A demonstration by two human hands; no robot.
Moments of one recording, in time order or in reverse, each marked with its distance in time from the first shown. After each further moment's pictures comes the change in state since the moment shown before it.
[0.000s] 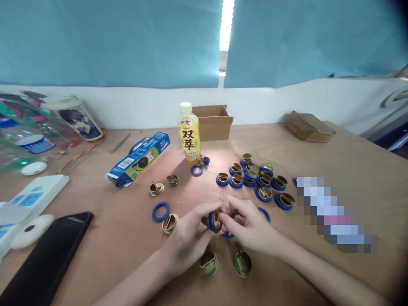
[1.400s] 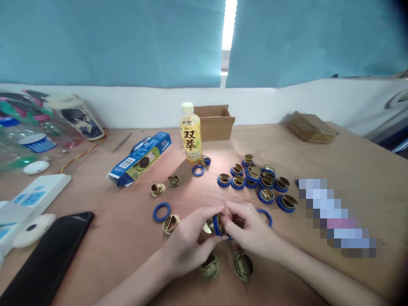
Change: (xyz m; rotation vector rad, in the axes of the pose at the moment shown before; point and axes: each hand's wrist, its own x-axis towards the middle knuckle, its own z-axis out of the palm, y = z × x) left_hand 0.000 0.001 -0.001 0.010 -0.055 -0.024; right_hand 0.003 0.006 0.004 -0.075 0.040 0.058
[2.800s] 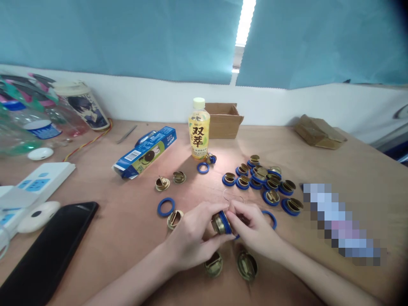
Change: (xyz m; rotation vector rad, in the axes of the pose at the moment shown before) left_hand 0.004 0.004 -0.007 0.050 0.000 0.021; right_hand 0.000 0.004 0.003 -0.070 0.030 -0.051
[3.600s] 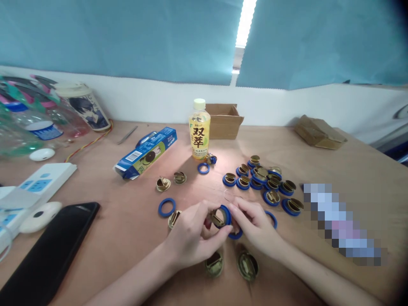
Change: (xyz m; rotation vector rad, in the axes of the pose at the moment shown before) left_hand 0.002 0.005 -0.001 0.193 0.092 -0.049; right_hand 0.001 -0.001 -0.002 0.035 0.047 0.022
